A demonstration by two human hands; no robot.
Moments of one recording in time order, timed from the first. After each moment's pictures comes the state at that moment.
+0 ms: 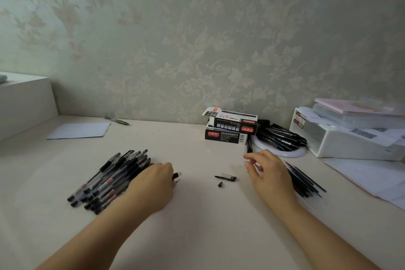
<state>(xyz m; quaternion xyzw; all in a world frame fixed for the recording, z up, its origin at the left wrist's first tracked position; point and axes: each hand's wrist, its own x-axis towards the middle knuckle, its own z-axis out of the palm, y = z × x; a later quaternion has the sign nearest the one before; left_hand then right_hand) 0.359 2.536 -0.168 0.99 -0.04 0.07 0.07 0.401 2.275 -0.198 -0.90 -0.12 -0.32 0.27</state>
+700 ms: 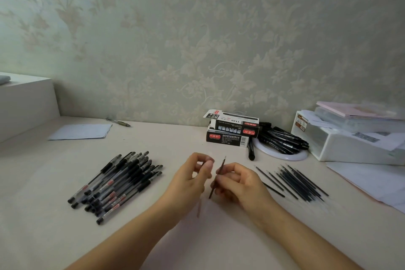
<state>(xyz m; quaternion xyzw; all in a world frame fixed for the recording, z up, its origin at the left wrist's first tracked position) 0.361 2.485 -0.185 0.76 -0.10 0.07 0.64 0.373 2.325 -0.189 -0.69 -0.12 0.06 0.71</state>
